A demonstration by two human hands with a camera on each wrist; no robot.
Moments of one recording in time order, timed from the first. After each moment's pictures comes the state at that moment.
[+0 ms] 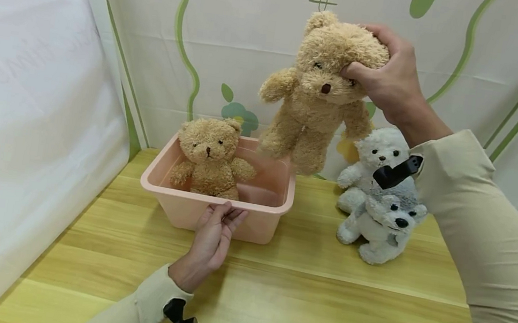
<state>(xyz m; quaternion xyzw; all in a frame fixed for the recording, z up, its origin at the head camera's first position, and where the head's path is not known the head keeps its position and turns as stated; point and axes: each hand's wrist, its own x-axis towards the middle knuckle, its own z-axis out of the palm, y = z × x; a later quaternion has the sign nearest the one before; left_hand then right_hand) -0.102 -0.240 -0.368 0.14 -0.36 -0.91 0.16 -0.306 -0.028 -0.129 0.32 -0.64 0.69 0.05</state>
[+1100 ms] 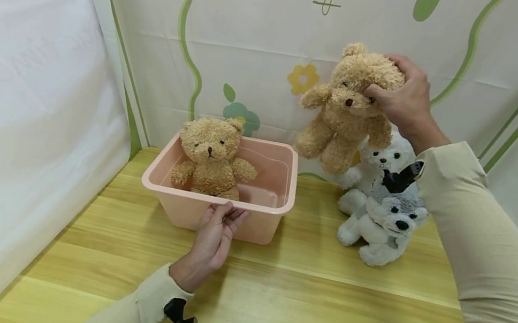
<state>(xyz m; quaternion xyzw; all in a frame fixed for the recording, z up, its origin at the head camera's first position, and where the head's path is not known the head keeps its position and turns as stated) -0.089 -0.233 -0.363 0.14 -0.35 -0.91 0.19 -0.350 0.005 -0.162 0.22 -0.77 0.59 0.08</state>
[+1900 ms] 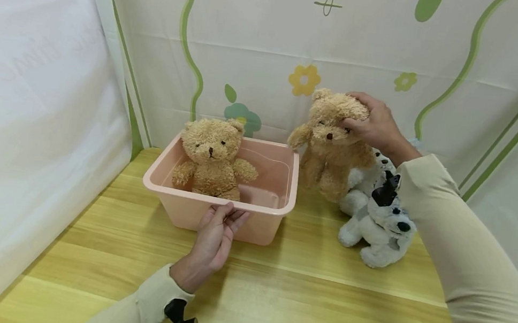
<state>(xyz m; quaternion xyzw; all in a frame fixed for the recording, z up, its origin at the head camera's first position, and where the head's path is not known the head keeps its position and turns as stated) -0.089 -0.233 -0.363 0.14 -0.35 -0.91 0.18 -0.359 -0.006 -0.217 0.32 -0.85 0.41 0.02</state>
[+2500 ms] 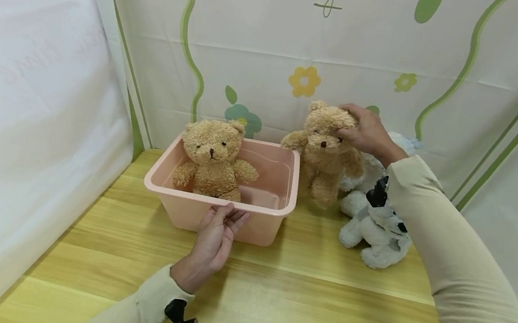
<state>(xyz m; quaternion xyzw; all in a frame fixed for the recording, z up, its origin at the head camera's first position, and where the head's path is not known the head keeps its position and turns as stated) -0.090 -0.235 -0.364 0.15 -0.36 -0.90 0.18 -0.370 -0.014 -0.232 0.33 -0.89 0.33 -0.04</state>
